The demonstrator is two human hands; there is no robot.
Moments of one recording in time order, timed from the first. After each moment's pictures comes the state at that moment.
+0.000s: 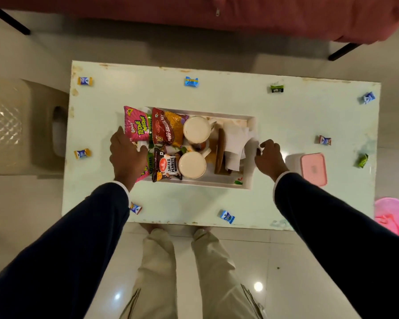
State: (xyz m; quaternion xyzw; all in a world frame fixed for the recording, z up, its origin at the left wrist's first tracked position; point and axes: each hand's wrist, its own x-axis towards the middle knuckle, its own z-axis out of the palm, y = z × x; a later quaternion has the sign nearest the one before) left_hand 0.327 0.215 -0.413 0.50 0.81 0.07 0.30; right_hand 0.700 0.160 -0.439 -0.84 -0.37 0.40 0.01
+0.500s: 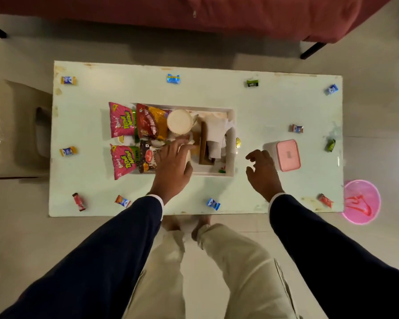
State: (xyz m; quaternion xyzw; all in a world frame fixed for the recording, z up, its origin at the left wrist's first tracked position) left_hand 0.434 0.131 -0.372 0.79 0.53 0.06 0.29; right_hand 0.703 0.065 -0.380 -0.80 -0.50 0.32 0.09
